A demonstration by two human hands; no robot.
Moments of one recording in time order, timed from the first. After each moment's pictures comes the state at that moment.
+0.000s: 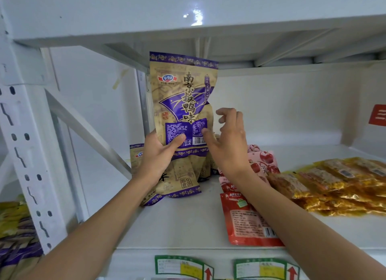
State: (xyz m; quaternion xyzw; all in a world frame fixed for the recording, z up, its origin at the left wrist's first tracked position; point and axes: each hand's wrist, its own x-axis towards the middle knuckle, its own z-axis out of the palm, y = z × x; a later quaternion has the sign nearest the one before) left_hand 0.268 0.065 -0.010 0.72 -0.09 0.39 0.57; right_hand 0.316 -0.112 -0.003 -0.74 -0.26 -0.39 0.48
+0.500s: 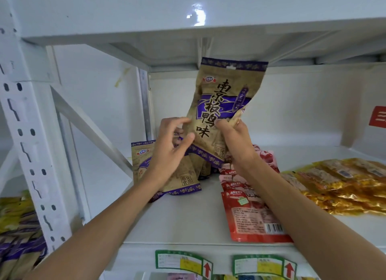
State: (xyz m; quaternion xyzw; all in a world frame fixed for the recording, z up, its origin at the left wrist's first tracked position) left_hand 0.273 0.059 -0.014 0.79 -0.19 0.42 0.41; right_hand 0.305 -0.125 0.014 -0.58 -0.28 -0.08 0.76
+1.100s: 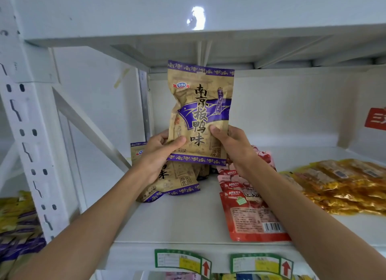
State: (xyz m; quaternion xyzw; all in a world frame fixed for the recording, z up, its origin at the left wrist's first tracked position) left_hand 0.270 0.077 -0.012 0.68 -0.10 0.19 0.70; right_hand 0.320 -0.133 0.003 -0.65 -0.25 -0.05 0.72
